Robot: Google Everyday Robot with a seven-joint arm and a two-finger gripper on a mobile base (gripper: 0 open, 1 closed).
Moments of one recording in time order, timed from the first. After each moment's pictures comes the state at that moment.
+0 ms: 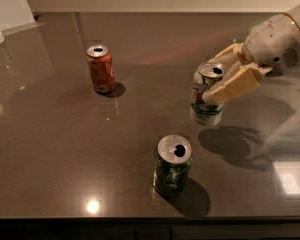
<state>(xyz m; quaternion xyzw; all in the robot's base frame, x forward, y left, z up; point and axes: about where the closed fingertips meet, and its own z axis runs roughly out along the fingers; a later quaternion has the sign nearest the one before) 0.465 -0.128 0.959 -0.60 0.68 0.30 0.30</state>
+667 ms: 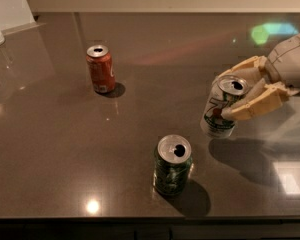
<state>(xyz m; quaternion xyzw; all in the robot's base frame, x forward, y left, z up) 0.429 -0.151 0.954 -0.63 0.62 0.31 0.34</state>
